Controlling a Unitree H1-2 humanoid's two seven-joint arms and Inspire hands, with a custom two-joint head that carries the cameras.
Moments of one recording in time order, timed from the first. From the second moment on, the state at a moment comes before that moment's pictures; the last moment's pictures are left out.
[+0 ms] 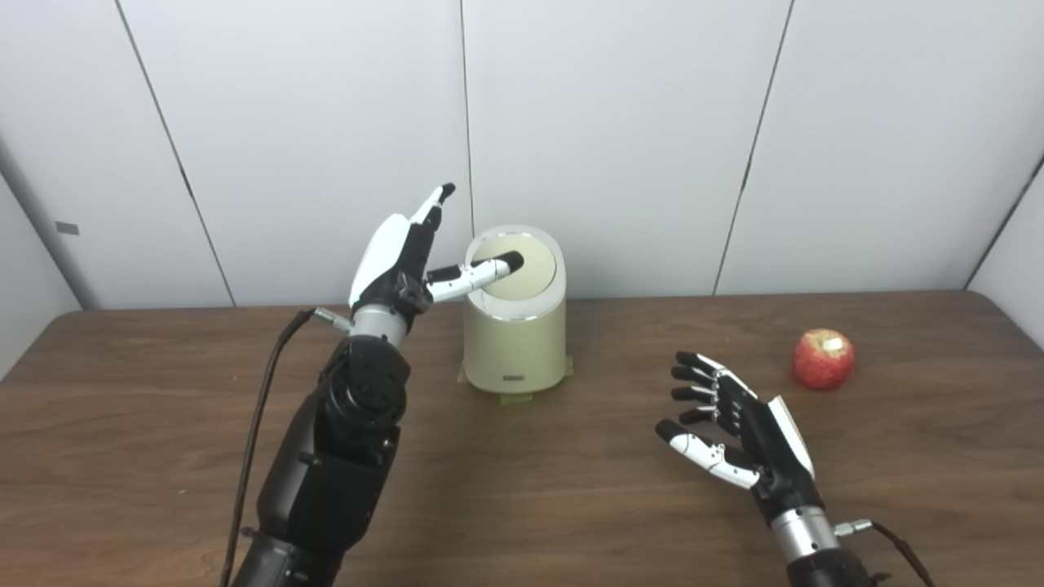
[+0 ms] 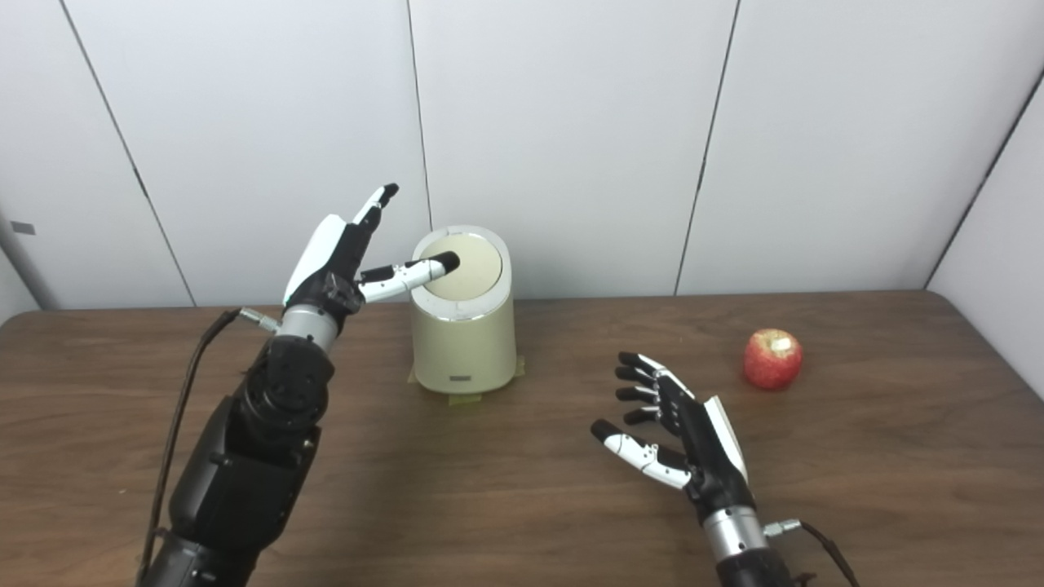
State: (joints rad) left arm -0.65 0.11 -0.20 0.07 0.51 0.47 -0.03; right arm -0.09 -0.15 0.01 0.04 -0.18 -0.12 -0.01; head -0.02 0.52
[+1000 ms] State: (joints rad) left arm -0.72 0.06 -0.20 0.28 0.63 0.47 0.00; right arm -0.10 -0.15 0.01 0.04 -0.19 -0.12 -0.01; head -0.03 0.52
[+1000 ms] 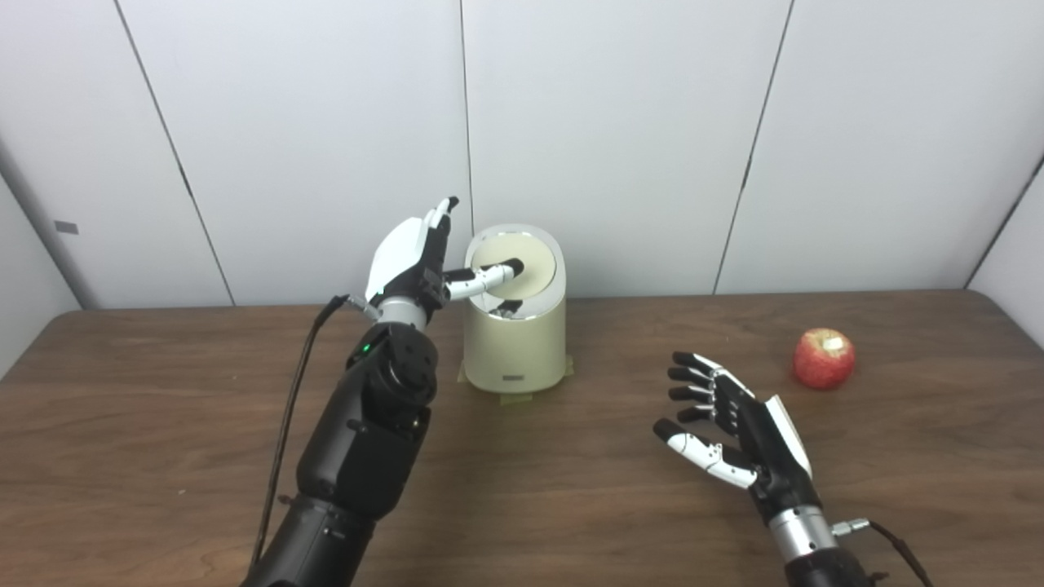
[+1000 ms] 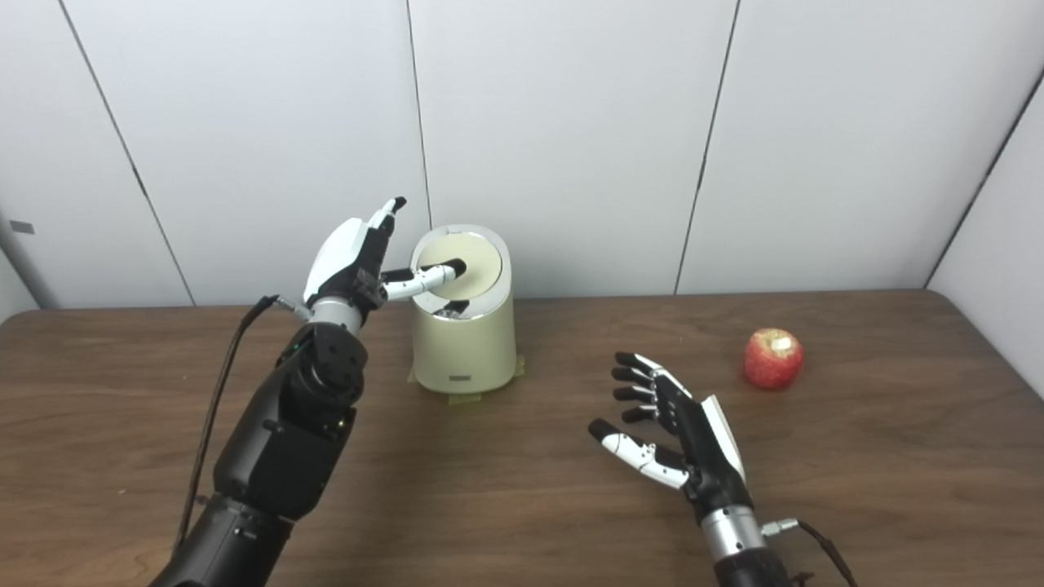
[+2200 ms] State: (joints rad) left arm -0.78 0.10 -0.33 0.40 0.84 0.46 0.12; right arm -0.10 -0.15 0.02 0.04 -0.21 -0.15 -0.02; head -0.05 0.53
